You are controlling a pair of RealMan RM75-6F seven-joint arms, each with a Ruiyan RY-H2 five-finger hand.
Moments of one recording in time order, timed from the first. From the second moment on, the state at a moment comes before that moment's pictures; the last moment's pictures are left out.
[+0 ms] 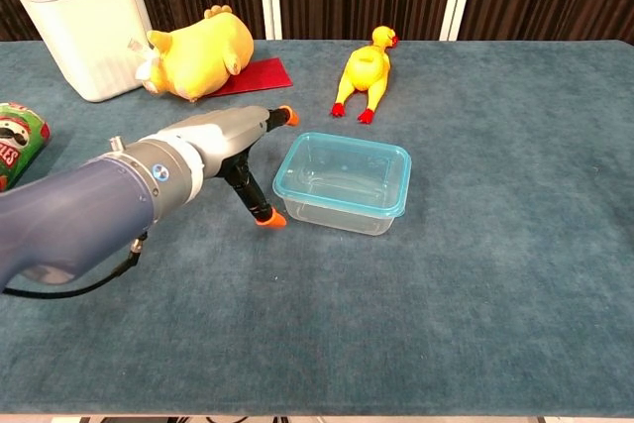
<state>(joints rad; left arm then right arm) -0.81 -1.88 -0.34 -1.58 0.67 1.14 0.81 0.05 -1.12 0.06 -1.65 -1.49 1.49 -0.04</state>
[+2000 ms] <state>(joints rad) -1.18 -1.89 -0.37 -1.47 0.32 1.08 1.05 0.06 -1.12 0.06 -1.67 -1.48 1.47 -0.03</state>
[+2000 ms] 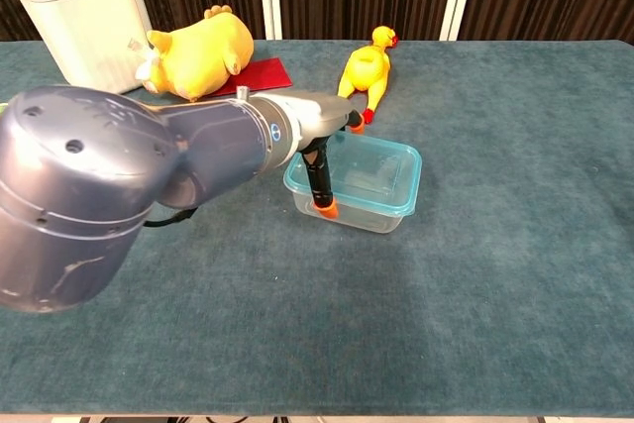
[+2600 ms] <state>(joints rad) -1.14 -1.78 -0.26 -1.48 0.55 0.88 0.85 0.08 -1.13 0.05 -1.72 -1.54 1.46 -0.08</state>
